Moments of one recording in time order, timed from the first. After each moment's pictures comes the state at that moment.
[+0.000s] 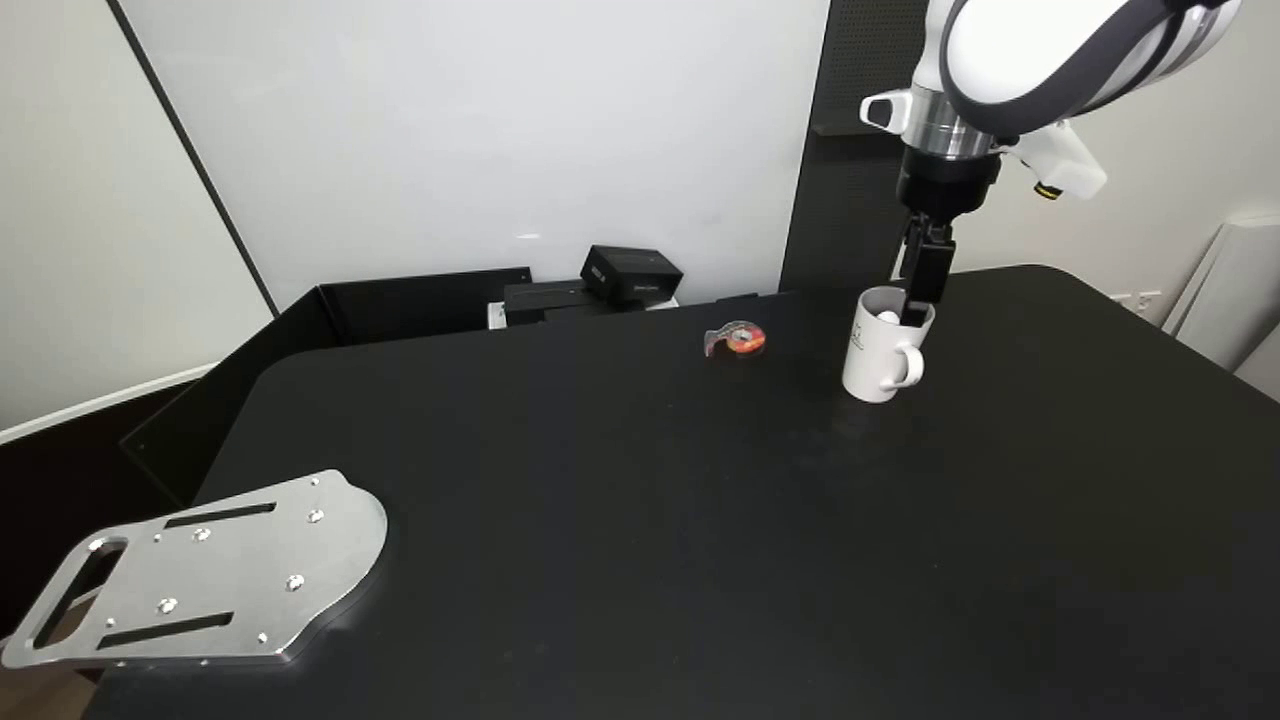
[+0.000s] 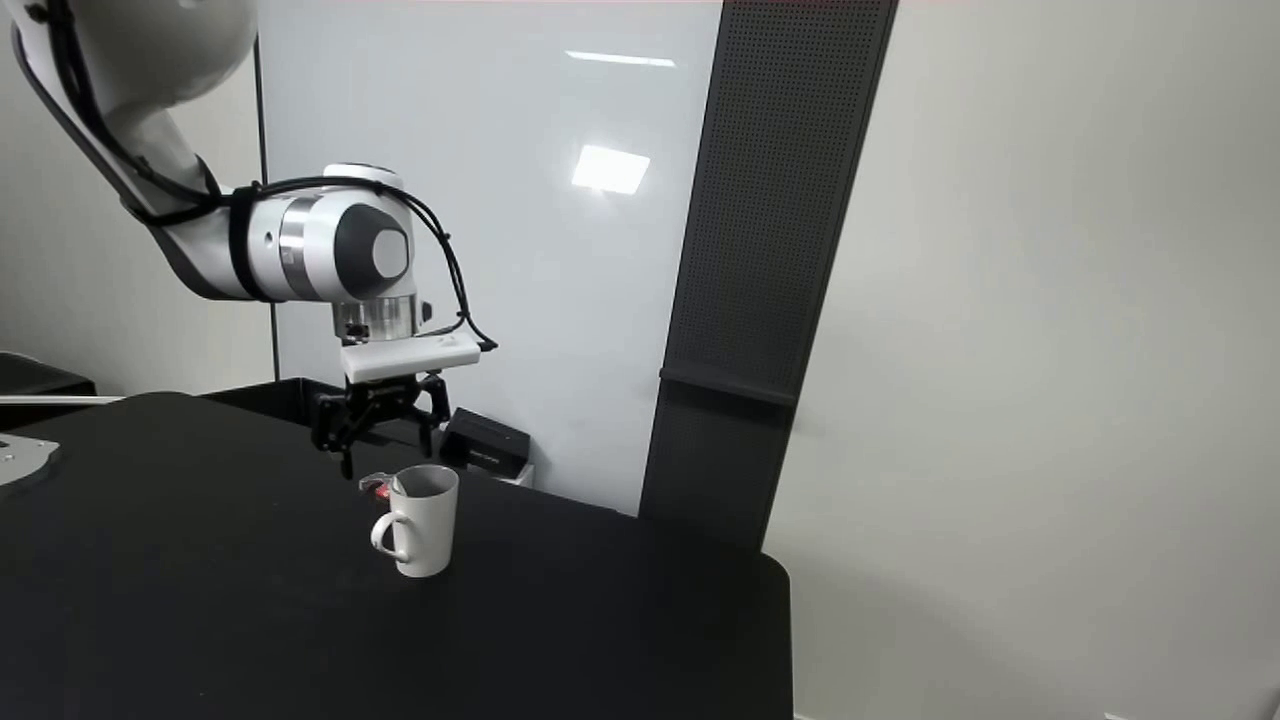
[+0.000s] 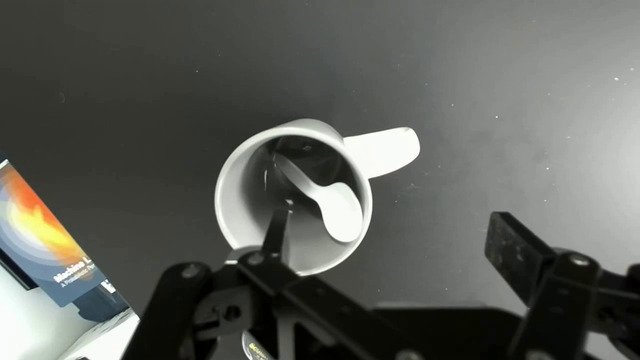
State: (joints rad) arm 0.02 0.66 0.11 -1.70 -0.21 2.35 -0.73
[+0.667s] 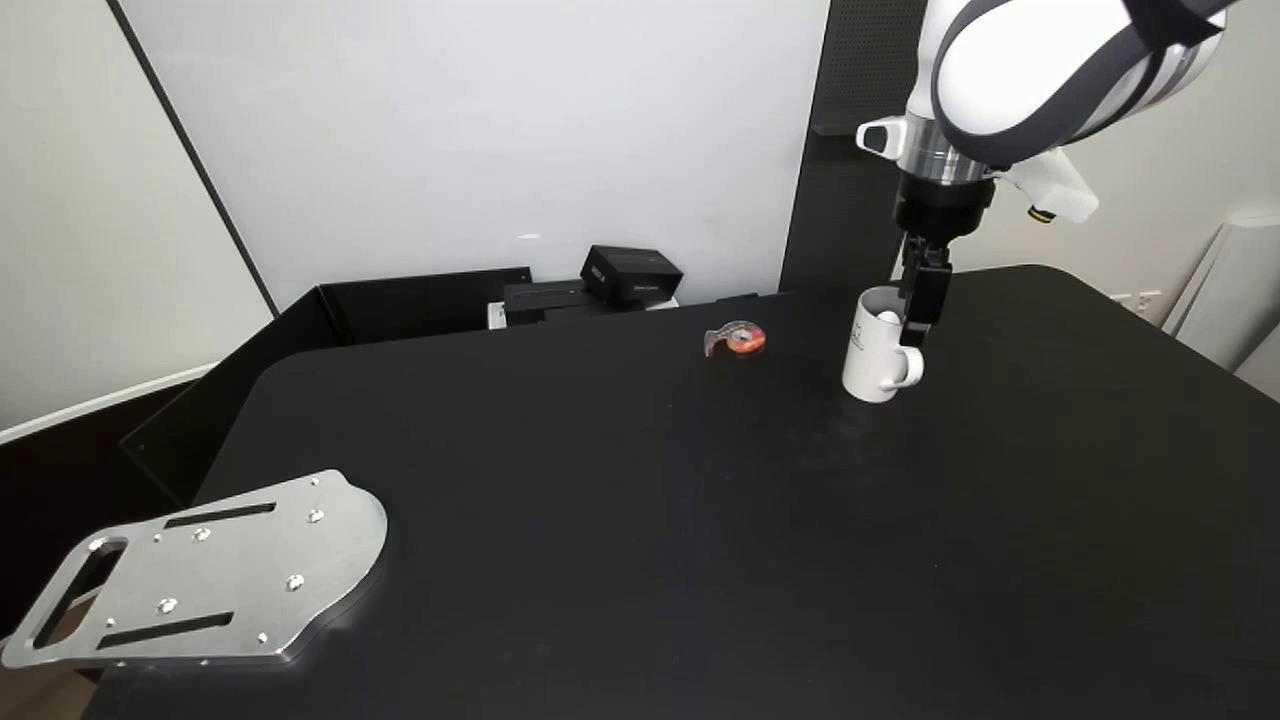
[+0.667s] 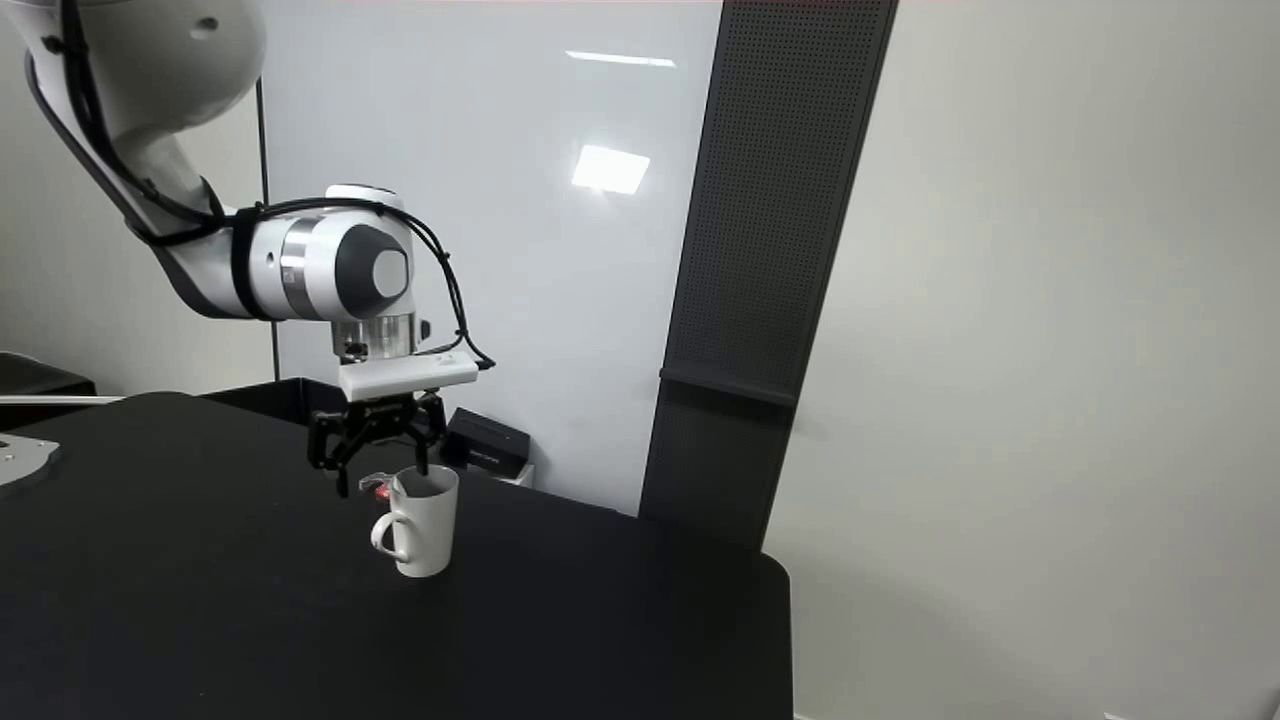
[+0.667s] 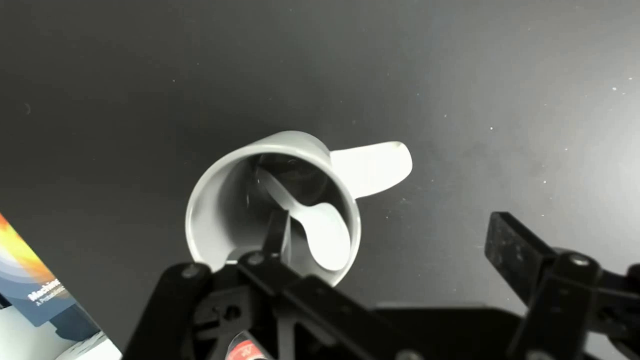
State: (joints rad) arm 0.02 0.69 0.11 -1.70 -0.21 2.35 -0.73
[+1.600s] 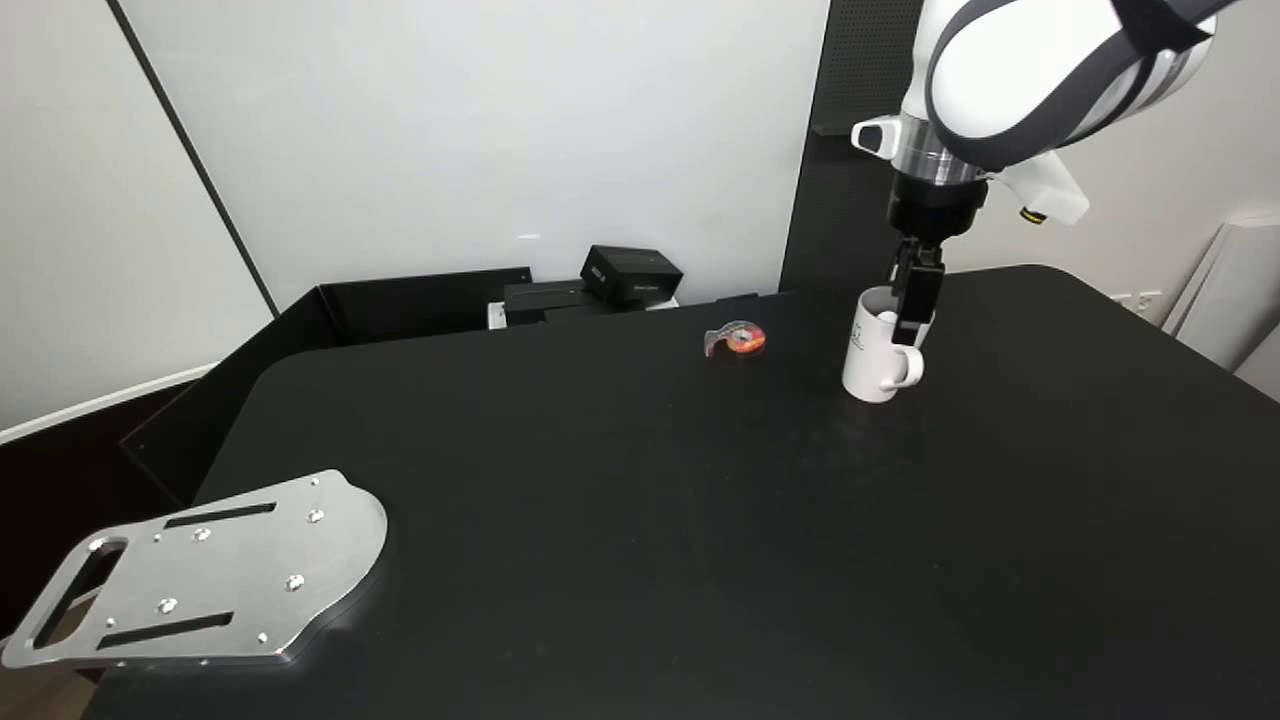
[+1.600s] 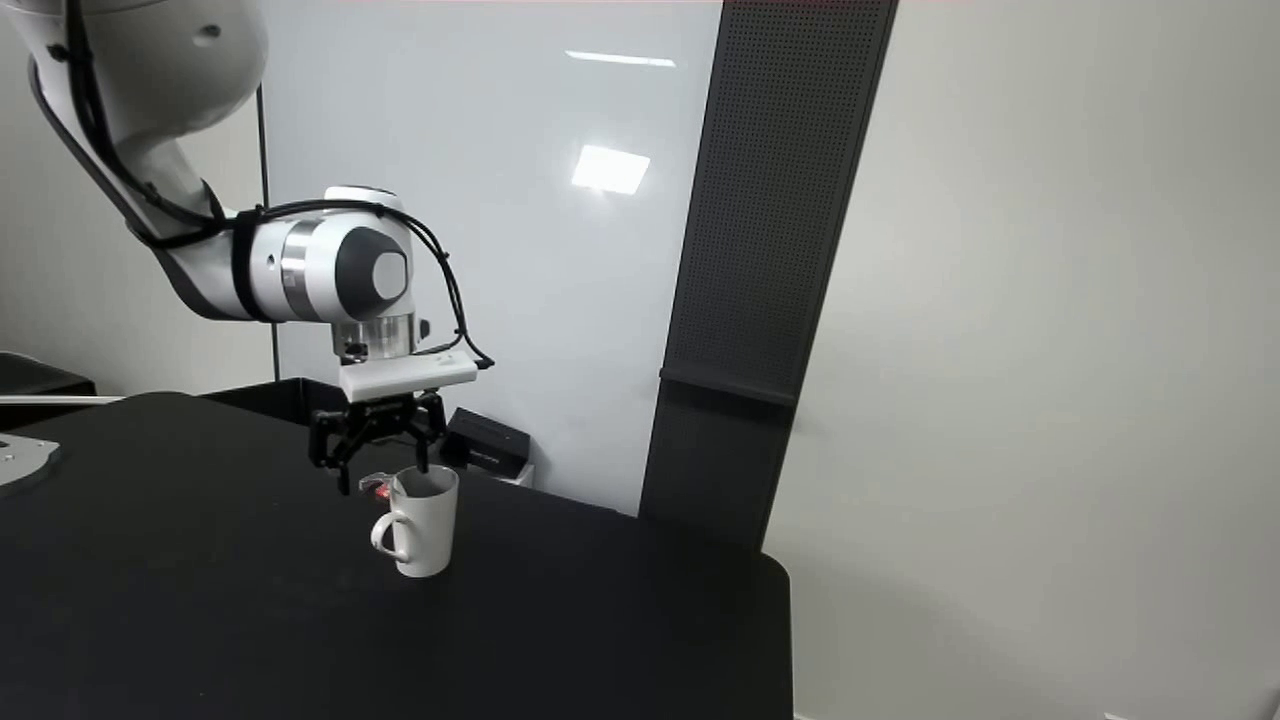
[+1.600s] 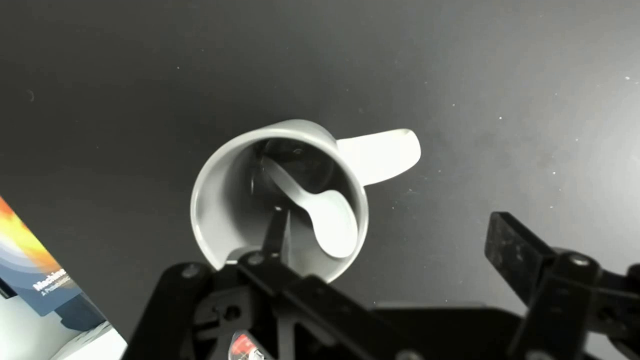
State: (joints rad) arm 0.02 0.70 0.11 -1.68 -0.21 2.37 -0.73
